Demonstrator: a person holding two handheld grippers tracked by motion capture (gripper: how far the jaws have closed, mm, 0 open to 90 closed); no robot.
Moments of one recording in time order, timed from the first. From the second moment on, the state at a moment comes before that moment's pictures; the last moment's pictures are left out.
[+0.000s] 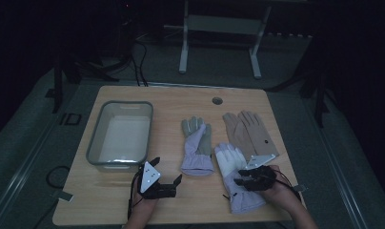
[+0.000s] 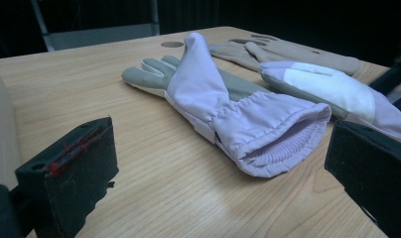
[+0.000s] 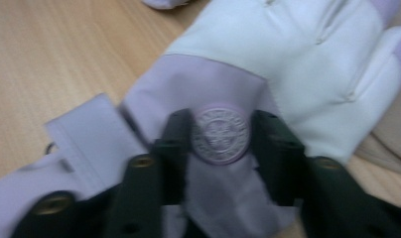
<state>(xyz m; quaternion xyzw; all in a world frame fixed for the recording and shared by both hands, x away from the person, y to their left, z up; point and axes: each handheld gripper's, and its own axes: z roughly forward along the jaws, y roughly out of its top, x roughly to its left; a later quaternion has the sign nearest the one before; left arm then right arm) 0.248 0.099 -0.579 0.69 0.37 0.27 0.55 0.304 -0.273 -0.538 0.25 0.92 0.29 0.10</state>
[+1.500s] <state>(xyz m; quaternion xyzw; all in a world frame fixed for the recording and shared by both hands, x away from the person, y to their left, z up) 0.248 0.101 -0.579 0.69 0.37 0.27 0.56 0.341 -0.227 -0.406 0.35 0.82 0.43 0.16</state>
